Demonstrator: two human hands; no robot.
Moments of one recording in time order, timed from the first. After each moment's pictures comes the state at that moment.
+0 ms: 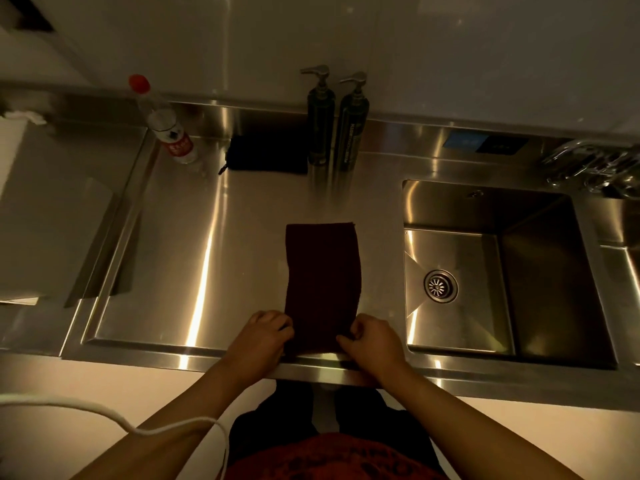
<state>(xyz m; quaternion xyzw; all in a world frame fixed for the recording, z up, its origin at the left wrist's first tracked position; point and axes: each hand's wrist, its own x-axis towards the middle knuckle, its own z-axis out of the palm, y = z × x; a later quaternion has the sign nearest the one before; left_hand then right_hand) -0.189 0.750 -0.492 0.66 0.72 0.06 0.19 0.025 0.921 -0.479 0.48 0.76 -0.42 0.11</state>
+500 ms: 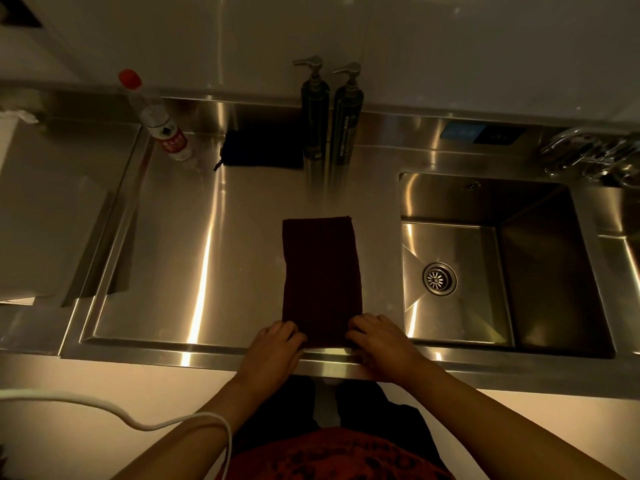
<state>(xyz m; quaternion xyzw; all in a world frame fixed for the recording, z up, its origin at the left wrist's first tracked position) -0.142 0.742 -0.497 0.61 0.76 0.10 0.19 0.060 0.942 -0.485 0.10 0.97 -0.21 0.12</state>
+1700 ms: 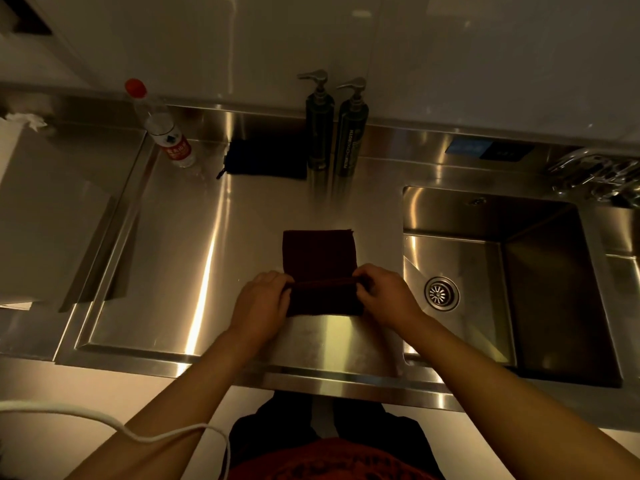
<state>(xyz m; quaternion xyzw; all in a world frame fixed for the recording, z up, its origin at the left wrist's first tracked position) -0.212 0.823 -0.474 0.49 0.83 0.21 0.14 -0.008 1.024 -0.463 0.34 0.86 -0.38 -0.02</state>
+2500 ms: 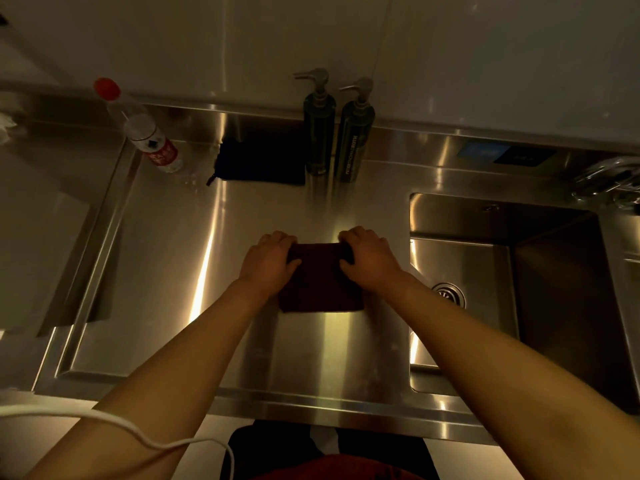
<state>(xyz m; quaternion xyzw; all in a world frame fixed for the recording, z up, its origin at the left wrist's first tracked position) -0.289 0.930 -0.493 0.48 0.83 0.12 0.23 -0.107 1.098 -0.481 0.29 0.92 -0.25 0.09</state>
